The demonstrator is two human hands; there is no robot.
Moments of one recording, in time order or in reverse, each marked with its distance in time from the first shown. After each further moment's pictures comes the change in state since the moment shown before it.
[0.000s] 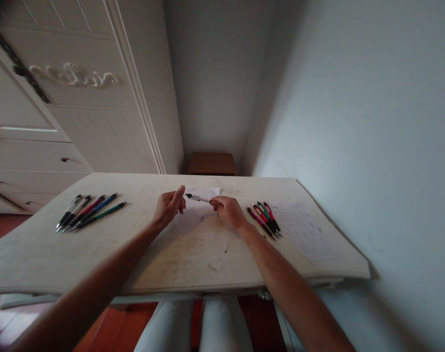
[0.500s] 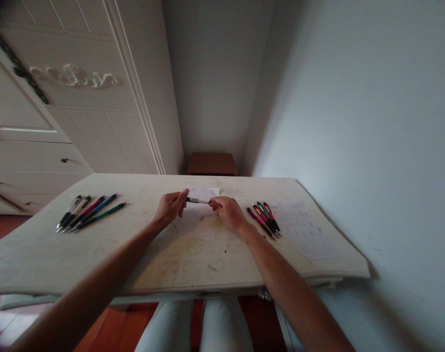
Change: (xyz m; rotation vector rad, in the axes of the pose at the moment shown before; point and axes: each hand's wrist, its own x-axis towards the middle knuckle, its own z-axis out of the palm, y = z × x) left_hand 0.002 -0.003 0.002 0.066 -0.082 -0.033; right_hand 0.001 0.005 0.000 -0.040 -0.010 -0.027
